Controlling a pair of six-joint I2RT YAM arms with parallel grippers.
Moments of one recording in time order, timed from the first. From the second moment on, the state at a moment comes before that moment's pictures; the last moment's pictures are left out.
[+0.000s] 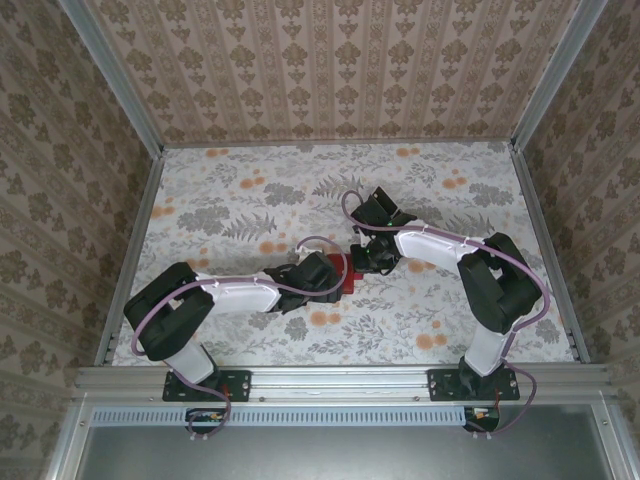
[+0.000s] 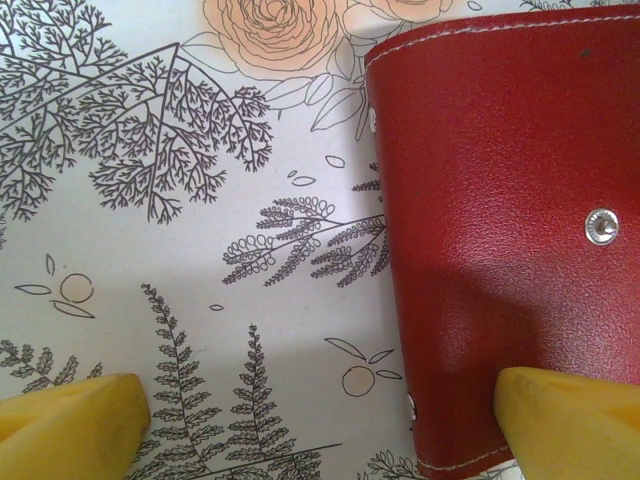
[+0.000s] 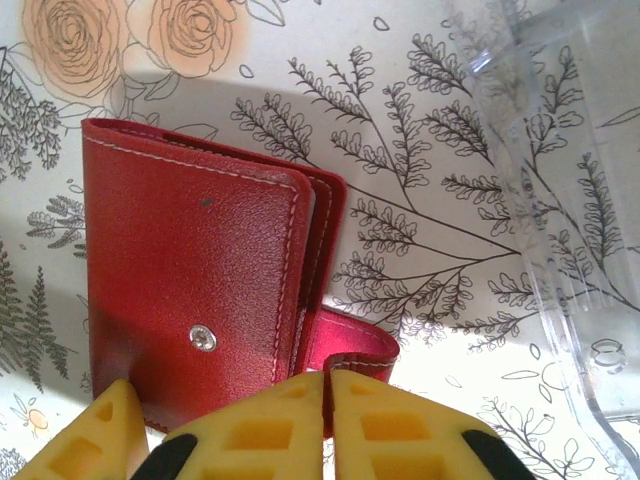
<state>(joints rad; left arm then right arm) -0.98 1.62 0.73 -0.14 -0.25 -0.71 0.58 1.77 1.13 -0.62 -0.15 0.50</state>
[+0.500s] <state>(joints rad) -0.98 1.62 0.73 -0.14 -0.25 -0.71 0.58 1.74 1.13 -0.62 -0.15 0.50</state>
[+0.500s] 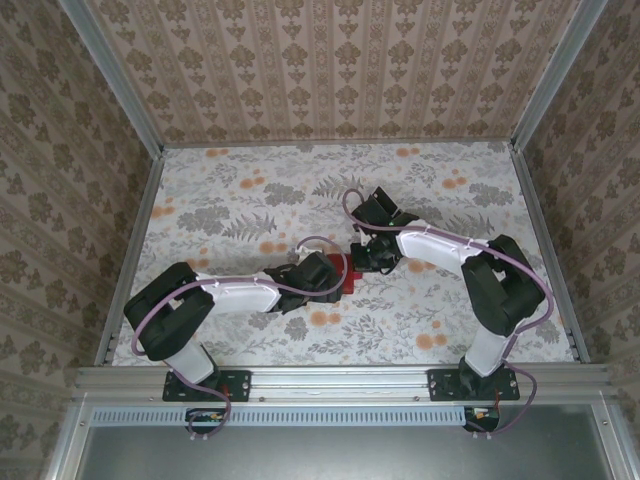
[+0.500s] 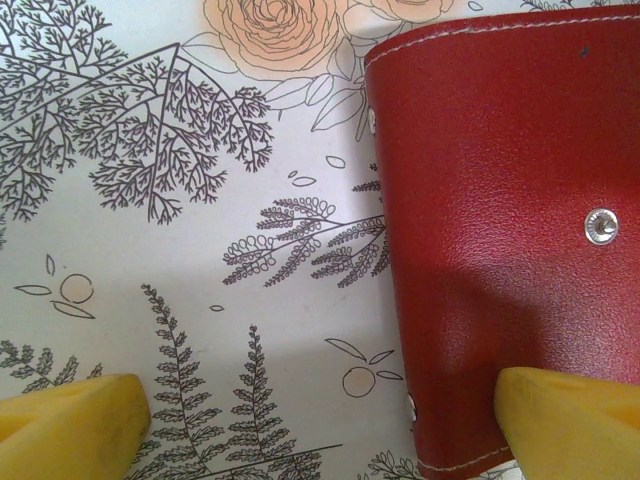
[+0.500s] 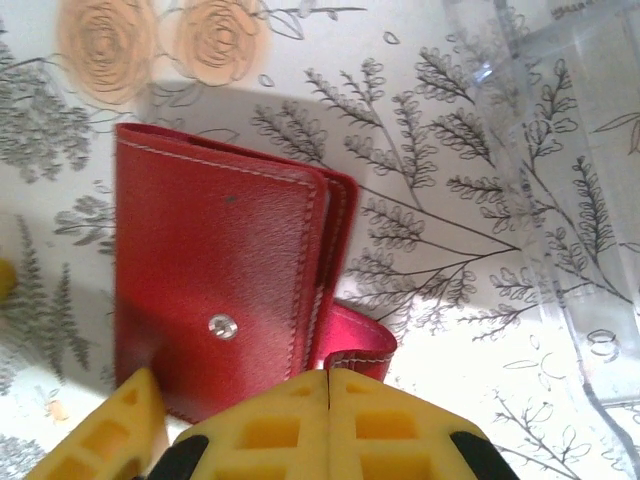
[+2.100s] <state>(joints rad) -0.89 1.47 0.59 -0.06 -0.21 -0.72 0.63 1.87 1.21 -0.55 -0.25 0.55</state>
